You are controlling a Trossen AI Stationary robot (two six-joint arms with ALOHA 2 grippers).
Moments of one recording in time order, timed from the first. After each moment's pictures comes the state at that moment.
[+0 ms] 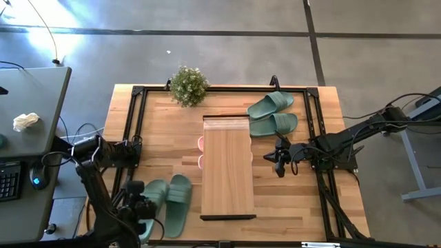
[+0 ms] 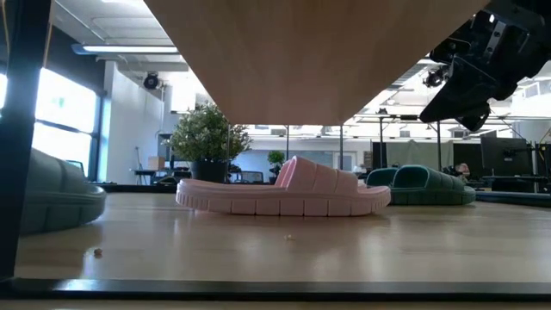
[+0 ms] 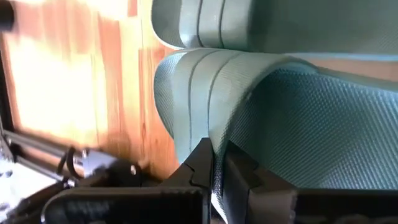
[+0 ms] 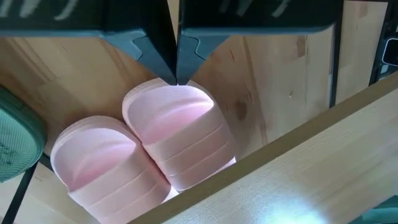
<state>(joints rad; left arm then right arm) -1.04 1.83 1.46 -1.57 -0.33 -1.22 0.31 0.90 0.38 -0.09 0.31 0.66</state>
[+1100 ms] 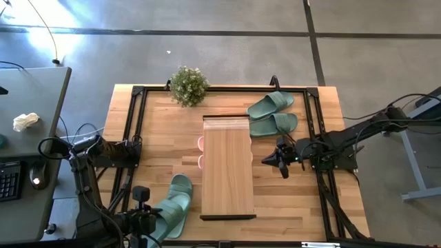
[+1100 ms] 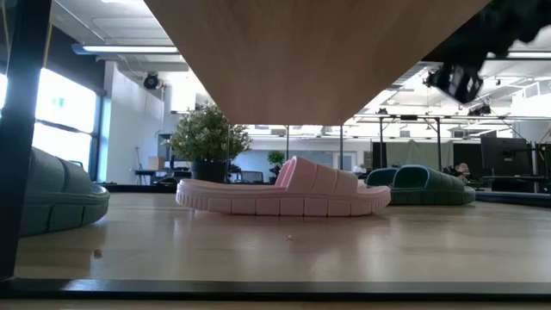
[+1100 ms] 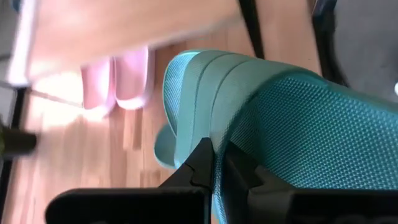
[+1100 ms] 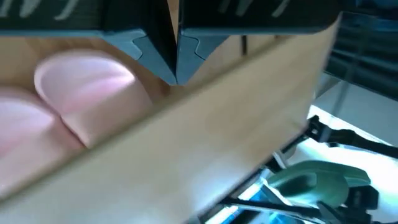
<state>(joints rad) -1.04 1.83 1.81 -1.57 -0.70 -1.02 0.31 0.86 0.44 0.00 0.15 0.73</state>
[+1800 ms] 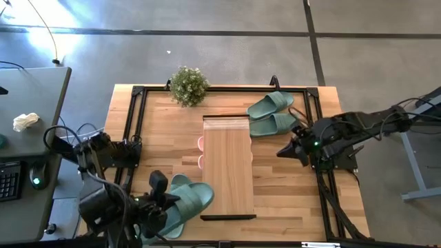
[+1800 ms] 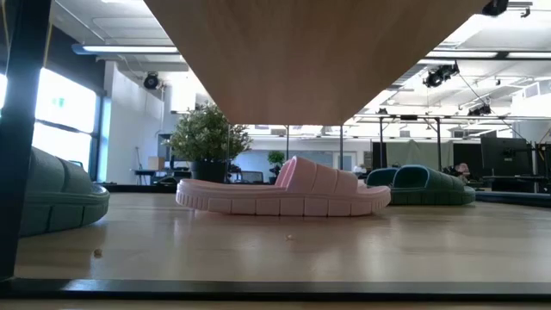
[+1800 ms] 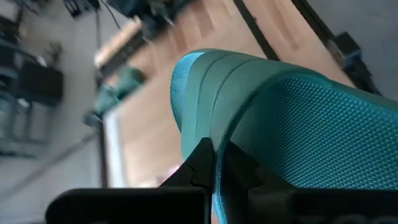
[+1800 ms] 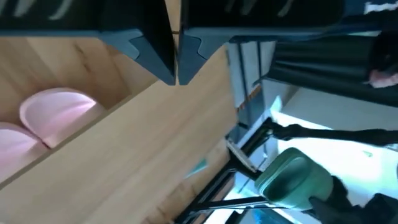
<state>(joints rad) -0.86 1.83 2.14 -1.57 -0.84 -0.31 0.28 0.81 0.97 -0.66 0.00 0.93</state>
